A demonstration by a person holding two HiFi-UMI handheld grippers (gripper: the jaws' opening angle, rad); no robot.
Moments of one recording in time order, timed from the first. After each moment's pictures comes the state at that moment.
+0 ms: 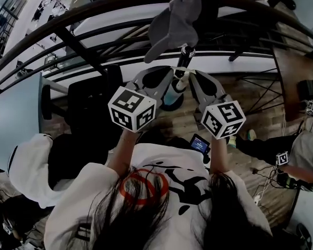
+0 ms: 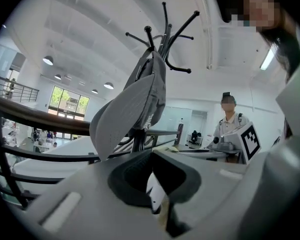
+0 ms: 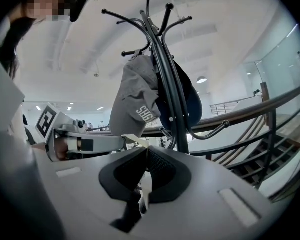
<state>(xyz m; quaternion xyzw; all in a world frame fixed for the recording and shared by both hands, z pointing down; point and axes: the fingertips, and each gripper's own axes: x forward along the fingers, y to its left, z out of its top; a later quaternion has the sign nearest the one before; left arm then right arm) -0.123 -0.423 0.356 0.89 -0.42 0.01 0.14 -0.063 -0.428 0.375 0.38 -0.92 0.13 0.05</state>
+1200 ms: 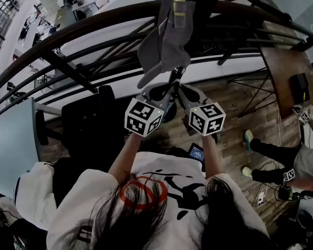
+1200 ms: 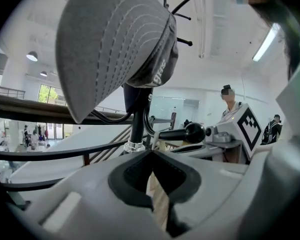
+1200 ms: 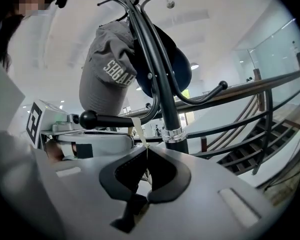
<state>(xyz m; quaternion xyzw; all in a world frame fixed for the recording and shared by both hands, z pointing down) -0.095 -0.470 0.429 0.91 -0.37 0.08 0.14 -0.075 -0.475 0.457 0.40 -0.89 0.19 0.10</state>
